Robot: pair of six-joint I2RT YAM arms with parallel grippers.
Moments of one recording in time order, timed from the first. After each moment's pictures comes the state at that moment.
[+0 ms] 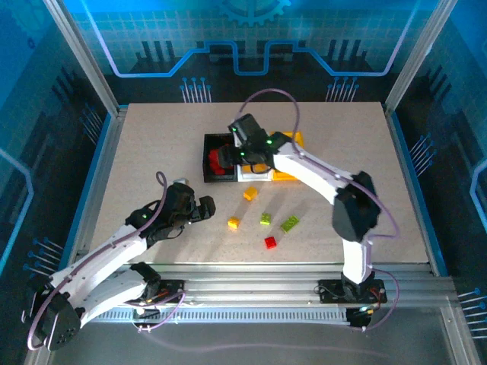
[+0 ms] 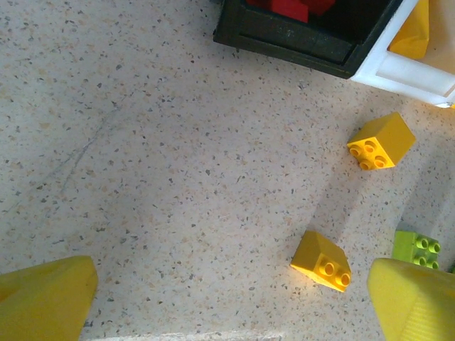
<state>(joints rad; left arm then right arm) -0.56 0.93 0.62 -0.58 -0.16 -0.80 0.72 1.87 1.64 -0.63 -0.01 0.45</state>
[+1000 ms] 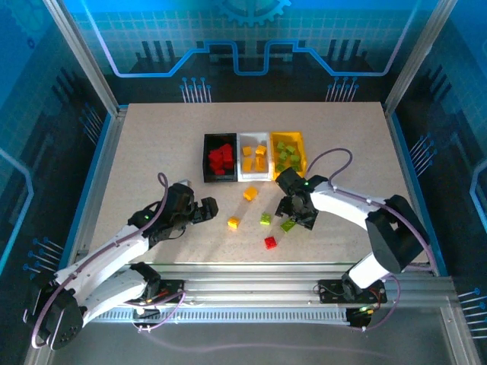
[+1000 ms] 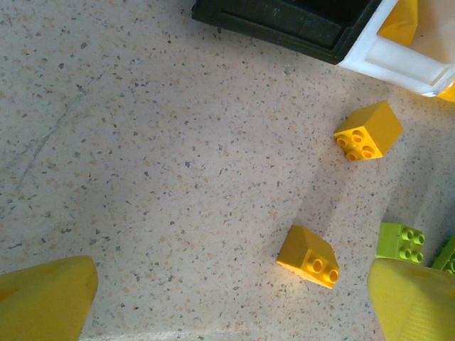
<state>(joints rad) -0.53 0.94 0.57 -0.48 -0.07 -0.80 0.61 1.58 0.92 -0.80 0.03 1.08</state>
